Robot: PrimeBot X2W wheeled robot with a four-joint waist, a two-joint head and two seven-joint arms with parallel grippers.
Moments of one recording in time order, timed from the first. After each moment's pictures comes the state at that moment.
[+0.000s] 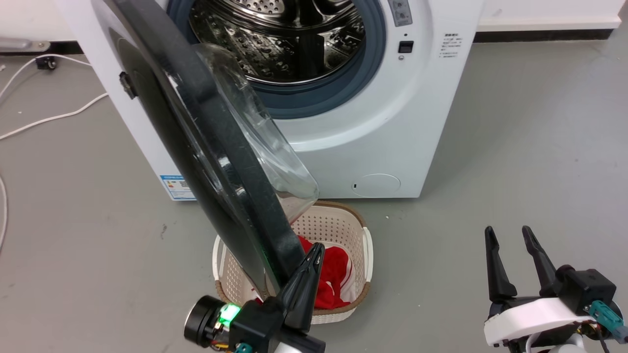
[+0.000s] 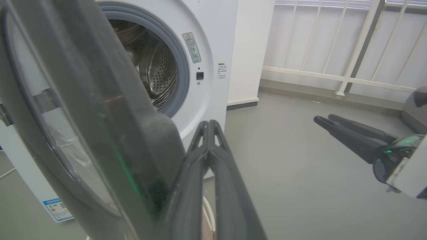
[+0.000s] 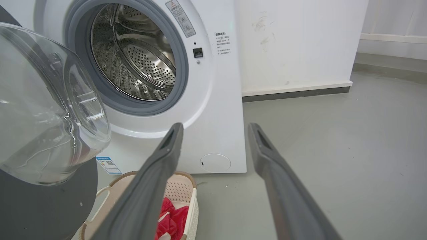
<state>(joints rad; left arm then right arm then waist) -0.03 0.19 -0.58 -0.16 -0.21 0.19 -0.13 -0.04 -0.05 -0.01 0.20 0.18 0.13 -0.26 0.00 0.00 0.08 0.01</state>
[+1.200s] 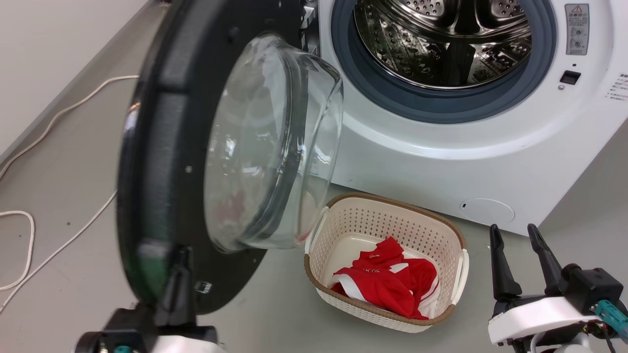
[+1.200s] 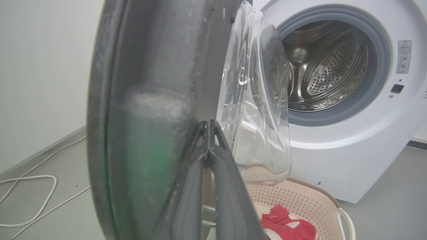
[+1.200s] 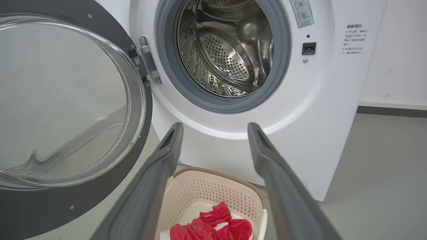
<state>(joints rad) 0.12 0.29 -0.32 -0.21 -0.34 0.33 -0.19 -0.02 -0.05 -0.02 0.16 0.17 0.13 -0.24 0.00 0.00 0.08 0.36</state>
